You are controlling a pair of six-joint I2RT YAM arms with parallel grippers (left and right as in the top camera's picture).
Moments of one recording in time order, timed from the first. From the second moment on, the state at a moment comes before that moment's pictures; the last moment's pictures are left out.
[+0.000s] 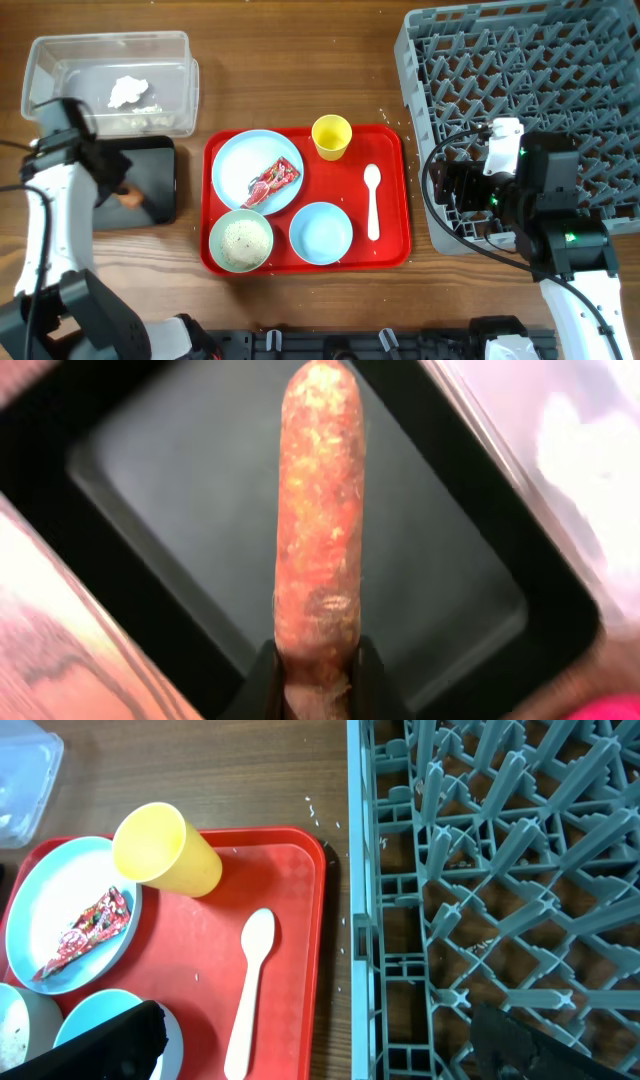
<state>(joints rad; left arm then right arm) 0.43 1.53 1.08 -0.76 -0.16 -0.51 0.07 0.97 0.91 -0.77 -0.22 0.10</state>
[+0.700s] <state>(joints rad) 0.54 1.66 1.12 -0.71 -0.05 -0.48 0.07 0.97 0.91 -0.78 -0.22 0.10</state>
